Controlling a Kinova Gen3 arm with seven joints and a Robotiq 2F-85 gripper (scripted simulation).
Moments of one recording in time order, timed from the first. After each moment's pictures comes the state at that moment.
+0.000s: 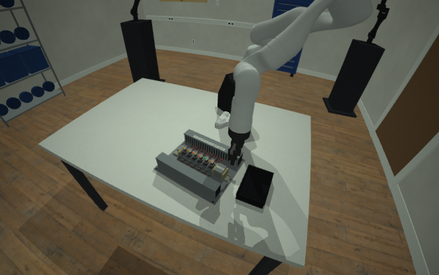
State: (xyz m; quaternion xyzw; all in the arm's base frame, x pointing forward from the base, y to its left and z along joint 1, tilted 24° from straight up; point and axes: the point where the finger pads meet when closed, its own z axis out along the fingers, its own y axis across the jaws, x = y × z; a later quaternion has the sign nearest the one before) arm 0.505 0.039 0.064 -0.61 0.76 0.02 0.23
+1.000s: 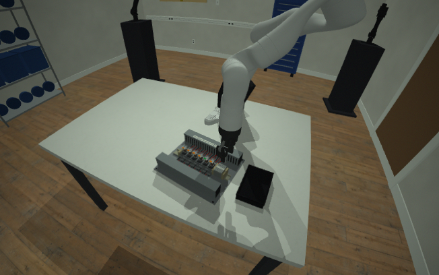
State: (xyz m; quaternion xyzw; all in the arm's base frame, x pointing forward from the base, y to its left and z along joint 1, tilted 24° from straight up) arm 0.506 0.005 0.064 -0.57 0.79 0.04 0.21
